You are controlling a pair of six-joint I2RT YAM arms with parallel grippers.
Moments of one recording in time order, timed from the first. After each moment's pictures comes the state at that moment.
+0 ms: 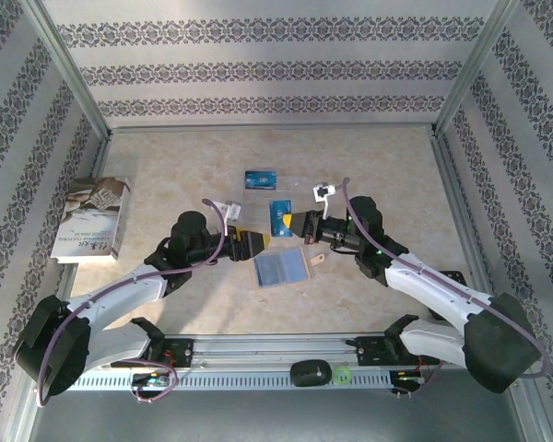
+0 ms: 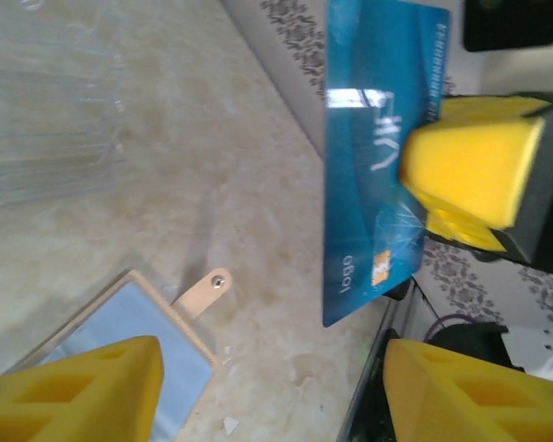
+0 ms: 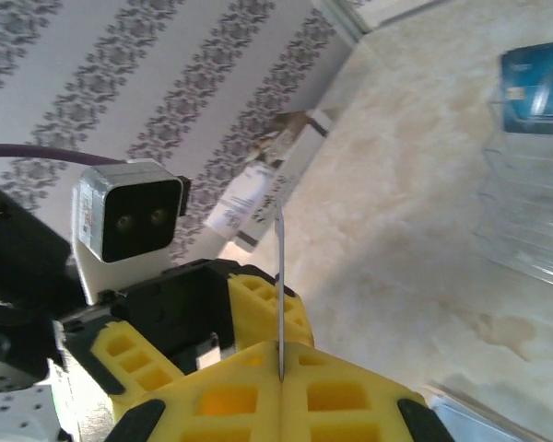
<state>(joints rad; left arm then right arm) -0.55 1.13 0.50 0.35 0.56 -0.67 0.56 1.14 0.60 0.35 -0.58 0.73</state>
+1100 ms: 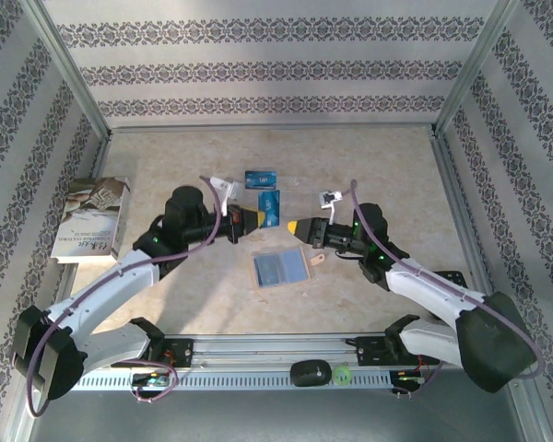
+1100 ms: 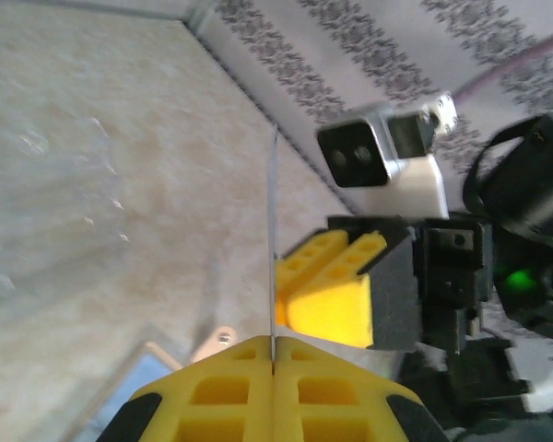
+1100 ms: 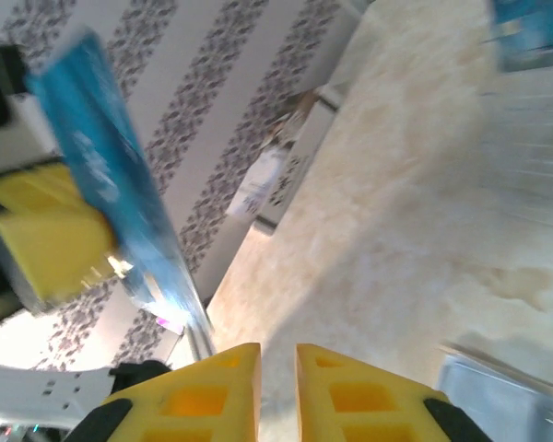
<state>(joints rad) -0.53 1.13 0.85 -0.06 0.50 -0.42 0.48 1.12 0.48 0.44 -0.67 0.83</state>
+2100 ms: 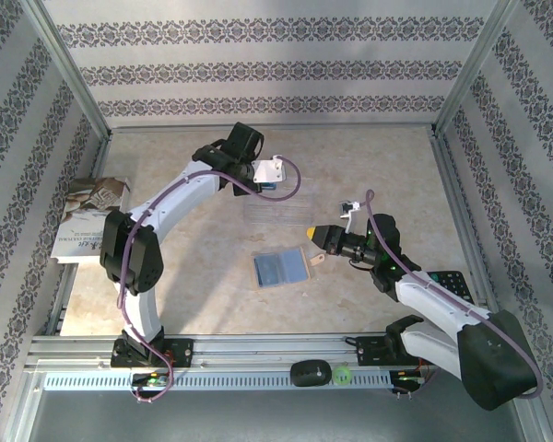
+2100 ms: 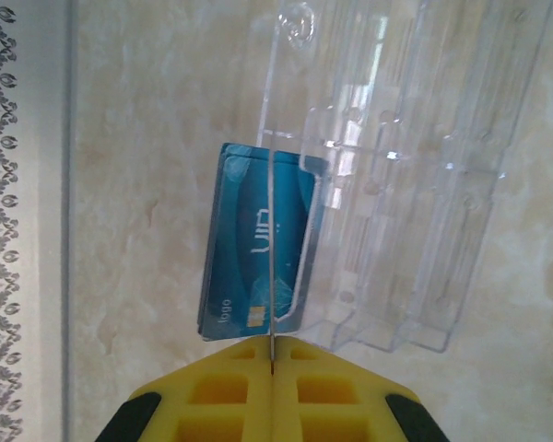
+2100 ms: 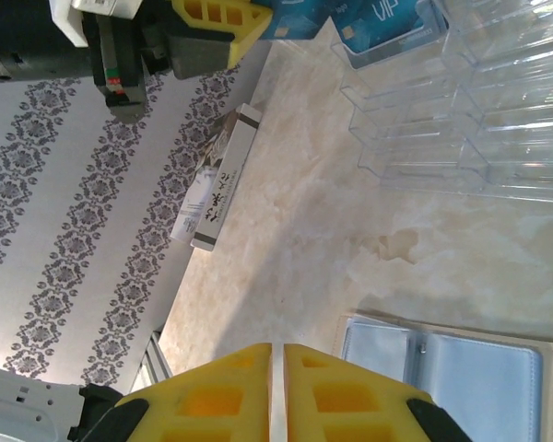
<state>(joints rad) -0.49 1.88 1.71 -0.78 -0.02 0.99 0.37 1.06 0.36 0.39 -0.65 0.84</state>
